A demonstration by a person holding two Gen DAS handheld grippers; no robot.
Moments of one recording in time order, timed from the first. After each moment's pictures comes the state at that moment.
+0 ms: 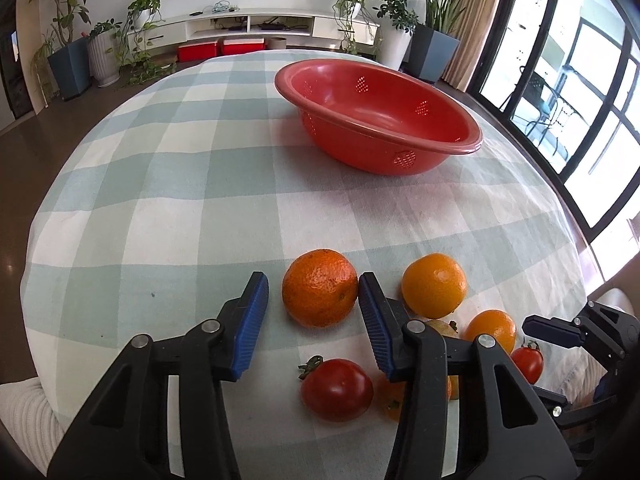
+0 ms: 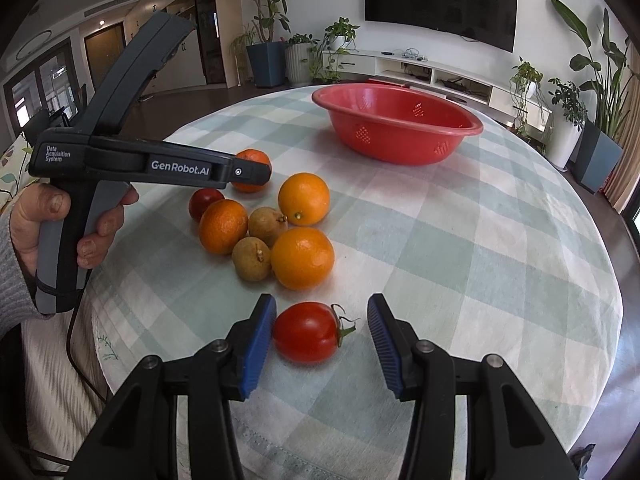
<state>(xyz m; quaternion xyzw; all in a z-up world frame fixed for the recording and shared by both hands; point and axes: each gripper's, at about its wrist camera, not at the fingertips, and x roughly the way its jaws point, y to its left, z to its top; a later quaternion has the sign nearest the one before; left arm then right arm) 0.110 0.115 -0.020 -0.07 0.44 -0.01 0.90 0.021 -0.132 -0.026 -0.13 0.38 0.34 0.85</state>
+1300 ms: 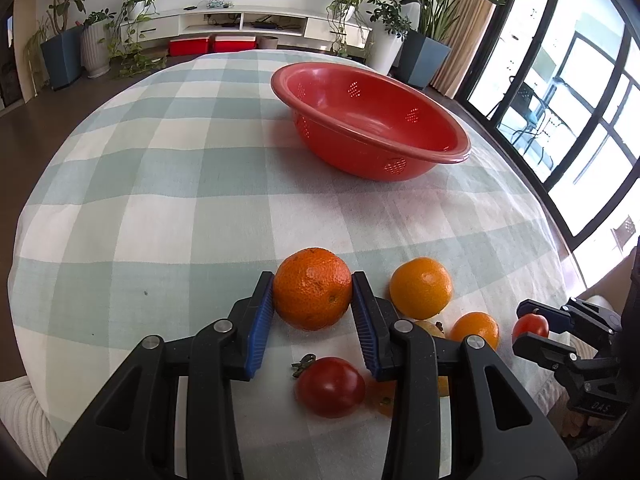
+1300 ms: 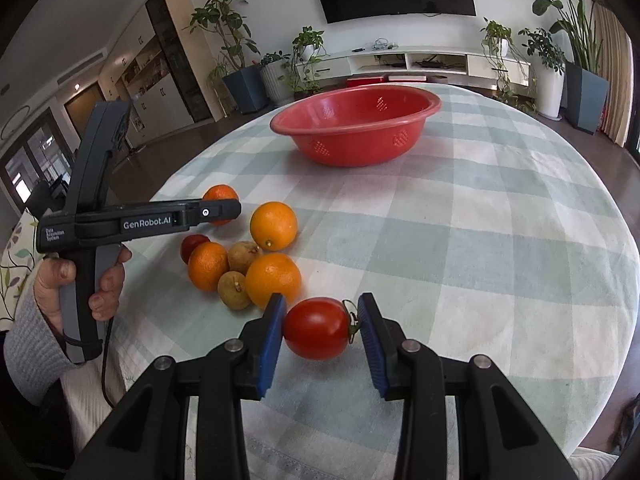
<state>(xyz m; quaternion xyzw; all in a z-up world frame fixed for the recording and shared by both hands) 0.109 0.123 -0.019 -0.10 0.43 -0.04 0.89 0.047 -0.169 -0.016 0.01 0.40 0.34 0.85</state>
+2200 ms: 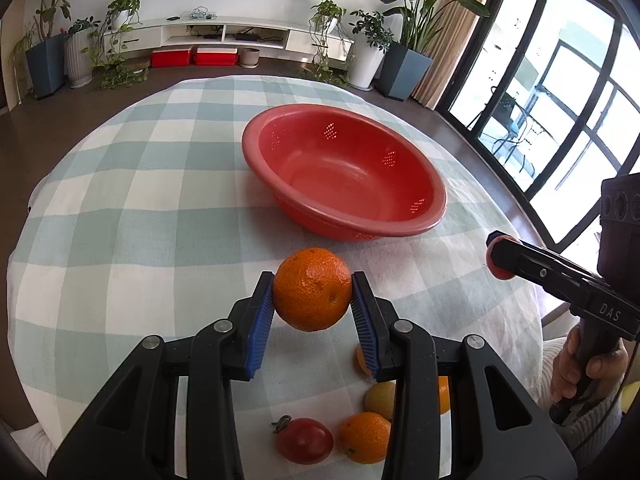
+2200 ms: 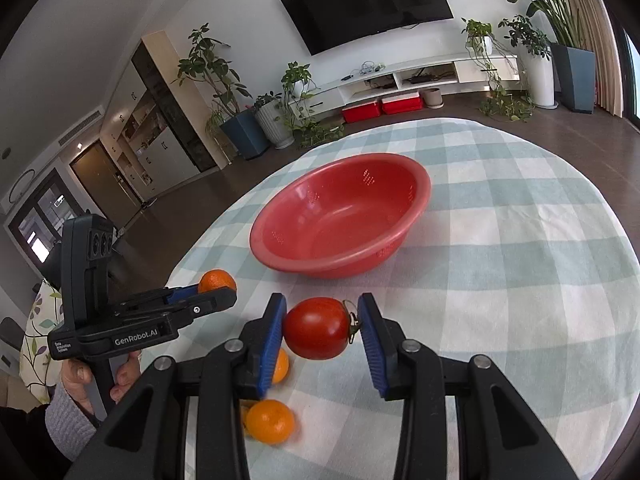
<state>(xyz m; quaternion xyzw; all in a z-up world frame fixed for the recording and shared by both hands) 0.142 0.121 0.020 -0.11 0.41 -0.08 0.90 0.135 -0.166 0.030 0.09 0.37 0.34 0.86</state>
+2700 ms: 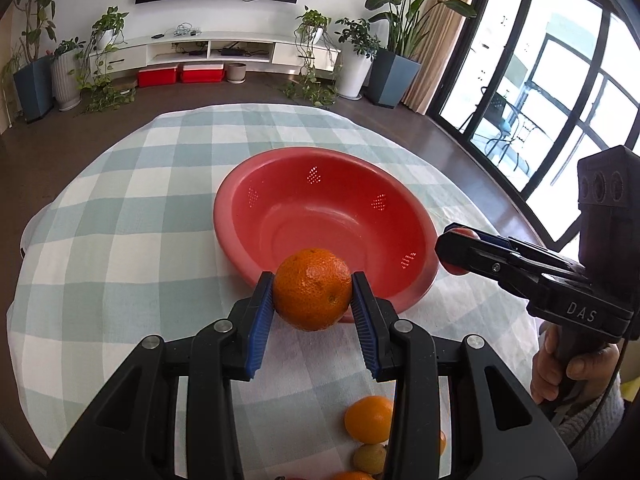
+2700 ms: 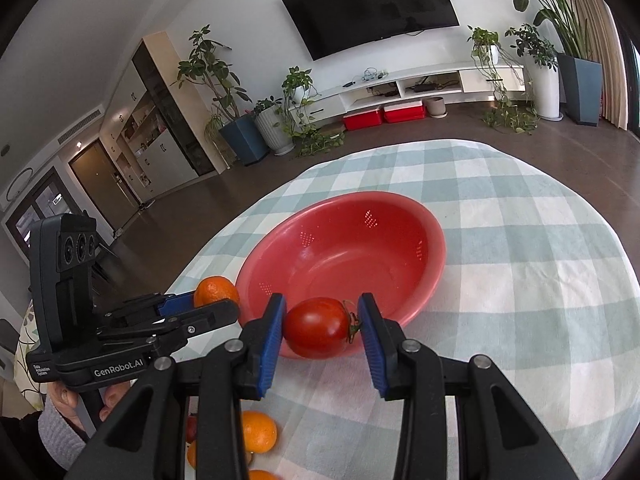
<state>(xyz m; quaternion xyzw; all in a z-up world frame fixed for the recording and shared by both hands) 0.189 0.110 0.047 -0.09 0.40 -0.09 0.91 0.190 -0.140 0.042 0.08 0.36 0.34 0.86</state>
